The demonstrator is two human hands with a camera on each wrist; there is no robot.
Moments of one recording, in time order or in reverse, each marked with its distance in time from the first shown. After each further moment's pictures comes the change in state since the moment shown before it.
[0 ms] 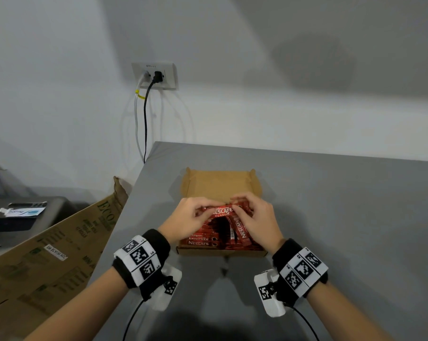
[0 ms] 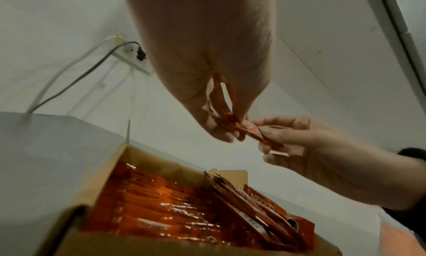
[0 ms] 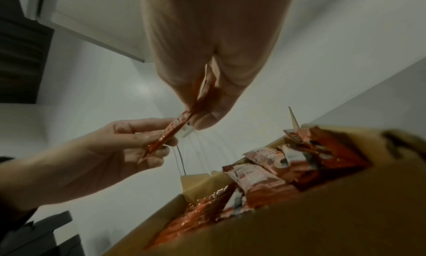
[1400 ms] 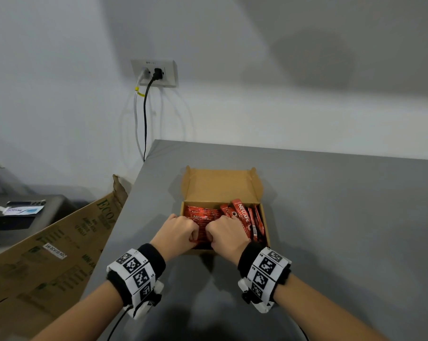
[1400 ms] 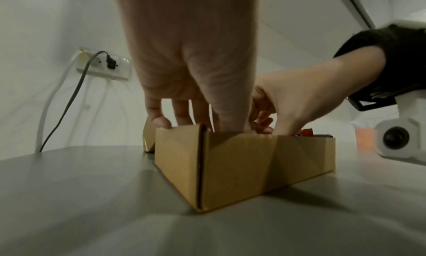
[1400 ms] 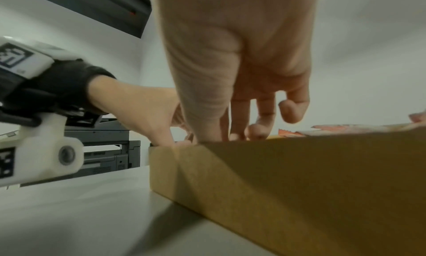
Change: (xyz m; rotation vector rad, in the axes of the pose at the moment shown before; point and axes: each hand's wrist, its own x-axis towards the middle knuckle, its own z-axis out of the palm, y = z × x) left_hand -0.023 -0.035 0.007 0.785 -0.233 -0.085; right_hand -0.005 -0.023 0.054 -0.872 -0.648 -0.092
